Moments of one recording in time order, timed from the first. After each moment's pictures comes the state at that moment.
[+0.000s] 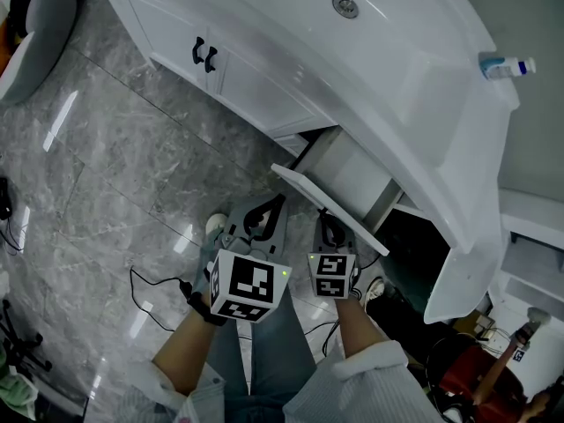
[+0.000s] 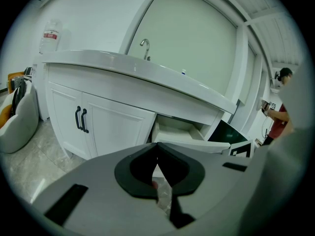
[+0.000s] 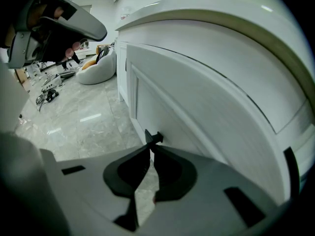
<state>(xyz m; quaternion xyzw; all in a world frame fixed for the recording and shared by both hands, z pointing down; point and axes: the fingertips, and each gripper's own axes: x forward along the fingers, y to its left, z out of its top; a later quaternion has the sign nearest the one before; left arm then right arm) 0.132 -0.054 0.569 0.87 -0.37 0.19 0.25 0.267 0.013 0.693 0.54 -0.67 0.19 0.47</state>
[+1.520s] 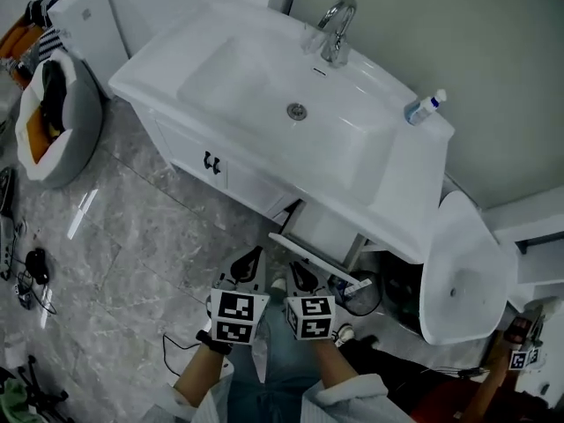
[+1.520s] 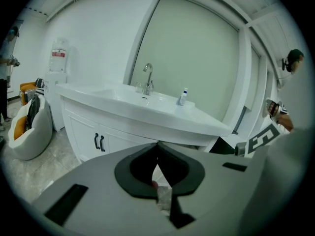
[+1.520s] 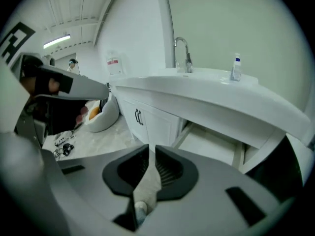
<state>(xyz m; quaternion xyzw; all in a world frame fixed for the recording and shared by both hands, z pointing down) 0.089 -0.054 0.450 0.86 -0.42 0.17 0.23 0.171 -0.009 0.527 0.59 -0.72 0.26 0.26</state>
